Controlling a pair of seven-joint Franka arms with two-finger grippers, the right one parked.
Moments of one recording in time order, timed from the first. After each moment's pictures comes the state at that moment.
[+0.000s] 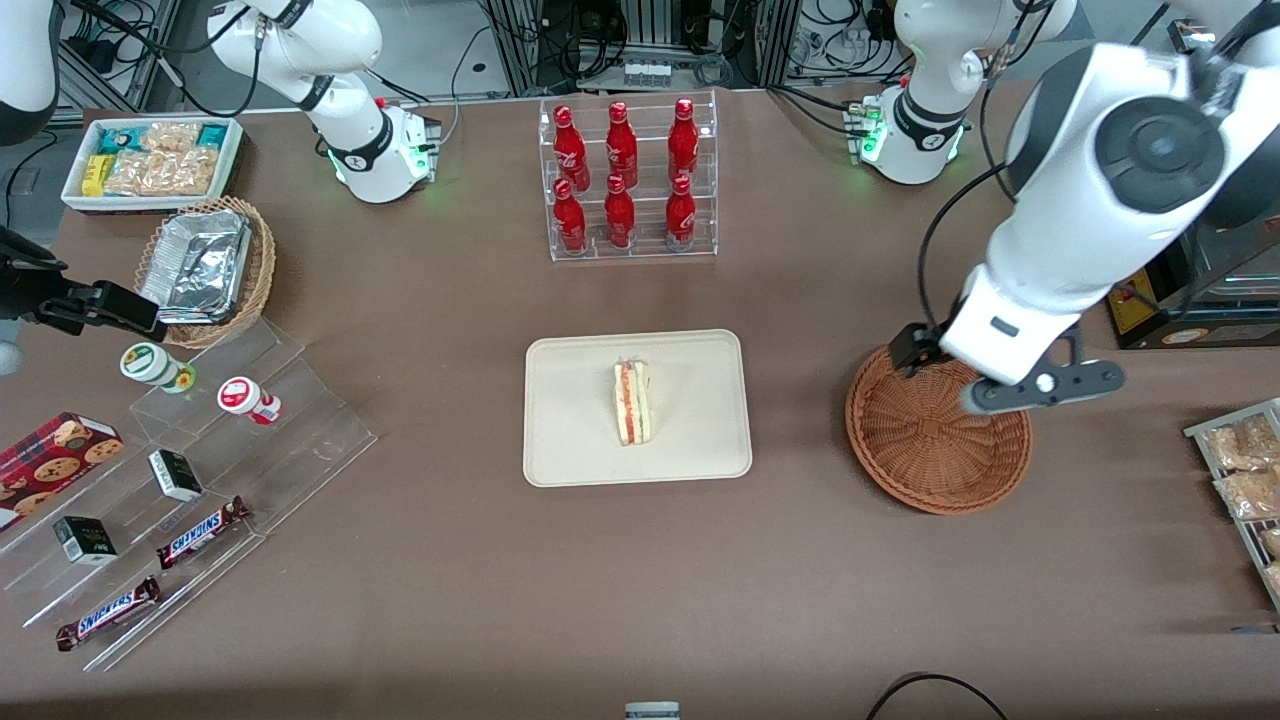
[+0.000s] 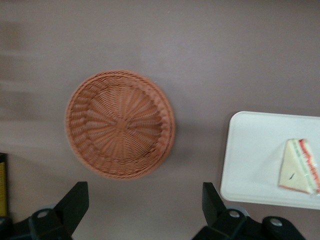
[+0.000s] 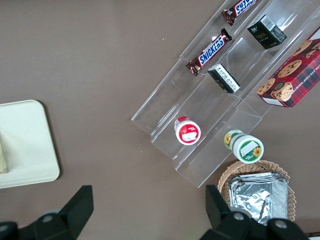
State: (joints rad) arm 0.01 0.23 -0.37 -1.40 0.14 1.57 -0.46
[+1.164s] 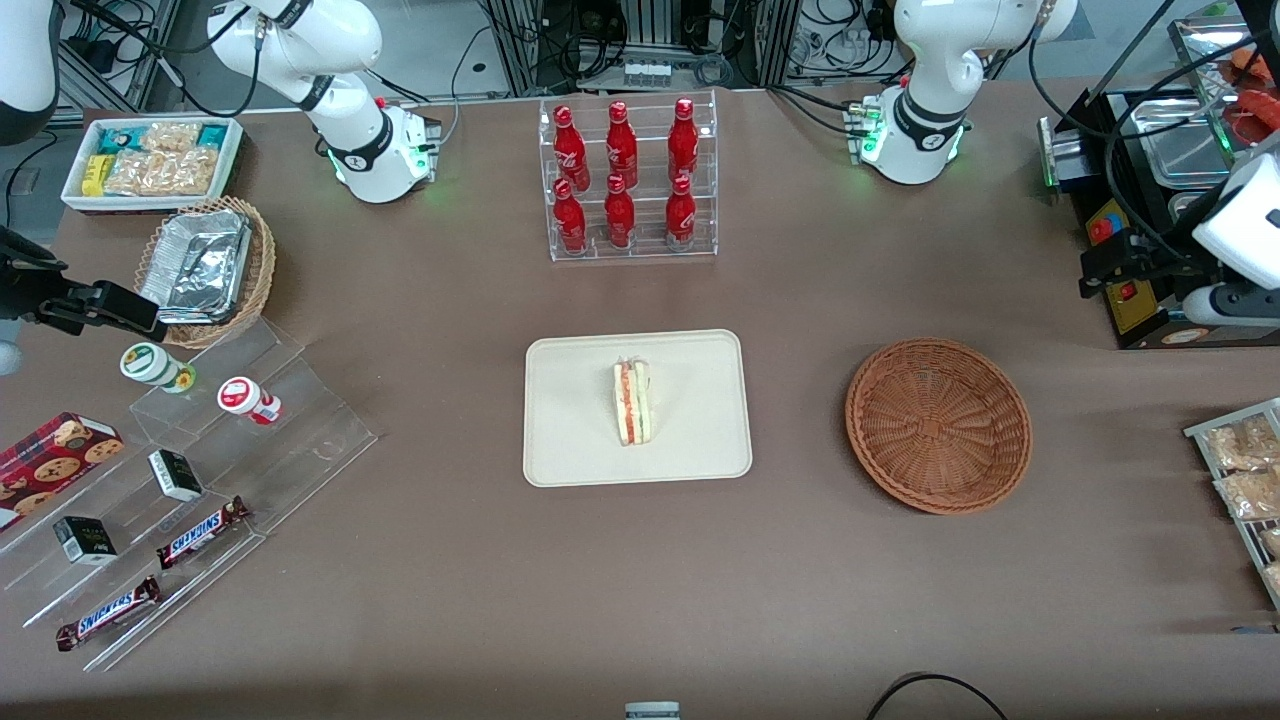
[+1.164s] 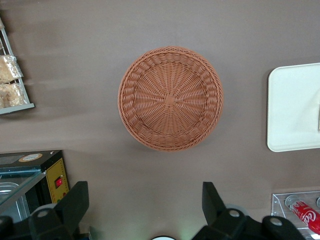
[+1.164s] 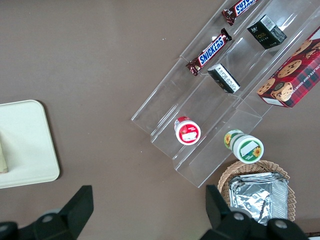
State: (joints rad) arm -0.04 0.02 -0.01 -1.52 0.01 1.48 0.02
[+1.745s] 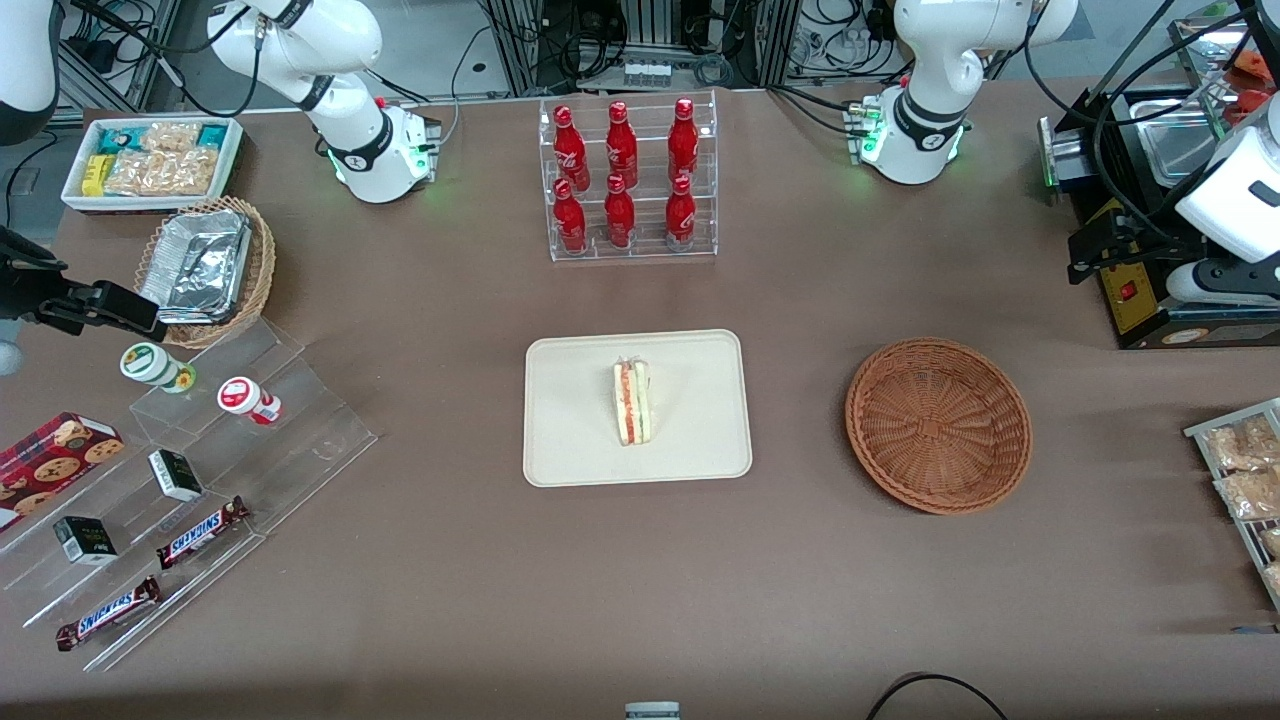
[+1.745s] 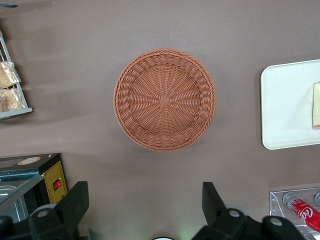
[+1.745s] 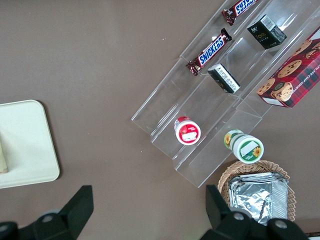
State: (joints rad) arm -0.07 0.00 0.00 -1.53 0.01 1.49 0.02
